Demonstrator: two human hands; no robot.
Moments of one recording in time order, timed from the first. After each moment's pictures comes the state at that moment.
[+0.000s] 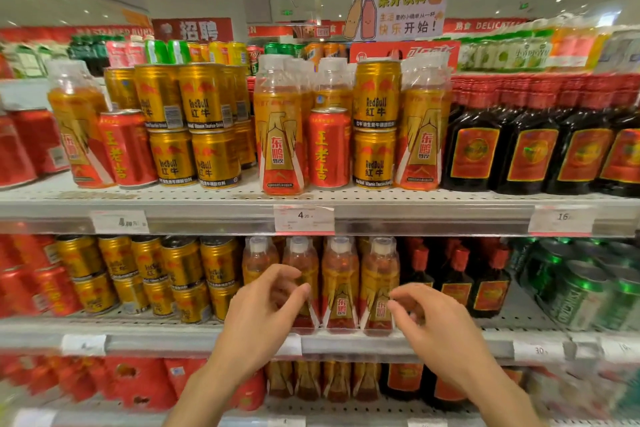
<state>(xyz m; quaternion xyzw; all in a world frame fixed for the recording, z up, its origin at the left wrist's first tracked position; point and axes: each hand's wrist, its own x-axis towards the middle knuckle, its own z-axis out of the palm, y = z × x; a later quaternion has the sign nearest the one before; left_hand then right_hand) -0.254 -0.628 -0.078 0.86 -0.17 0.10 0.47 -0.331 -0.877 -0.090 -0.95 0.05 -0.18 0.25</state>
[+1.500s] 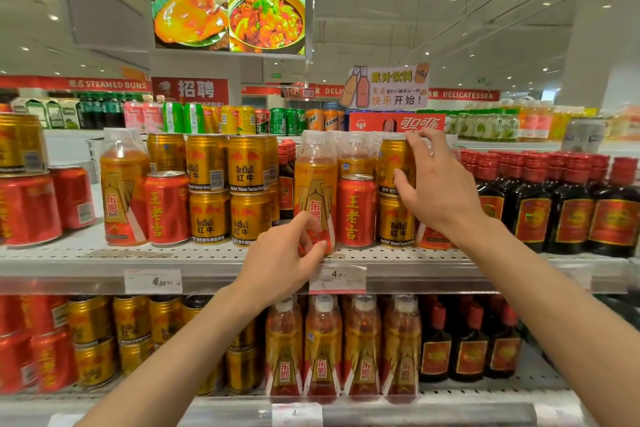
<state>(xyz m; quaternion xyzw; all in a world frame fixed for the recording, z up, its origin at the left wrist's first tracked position) -0.181 -0.612 0.048 0.85 -0.34 0.26 0.31 -0.230 -0.856 0.127 -0.88 0.06 -0.47 -0.02</state>
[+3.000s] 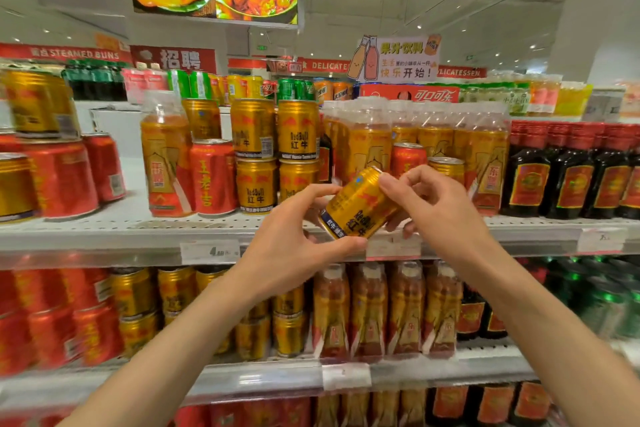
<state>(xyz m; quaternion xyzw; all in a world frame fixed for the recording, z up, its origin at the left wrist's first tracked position) -0.189 -0.523 0.044 0.77 -0.41 0.14 0.47 -0.281 -0.712 0.079 -0.81 0.01 -0.34 0.48</state>
